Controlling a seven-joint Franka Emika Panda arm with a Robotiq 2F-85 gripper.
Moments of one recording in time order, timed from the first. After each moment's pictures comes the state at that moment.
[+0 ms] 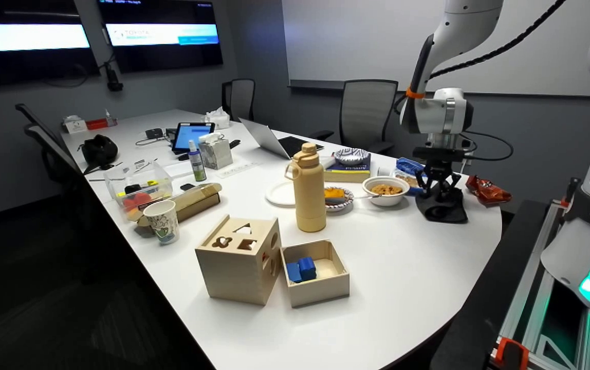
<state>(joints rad) -0.49 0.69 -0.17 -2.21 0.50 2.70 0.29</state>
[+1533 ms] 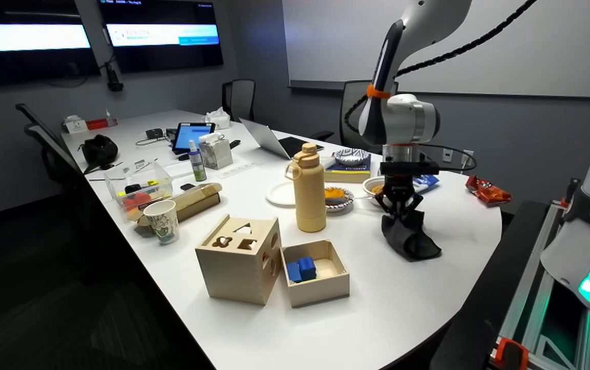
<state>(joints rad) -0.22 0.54 0.00 -2.46 0.51 2.71 0.19</state>
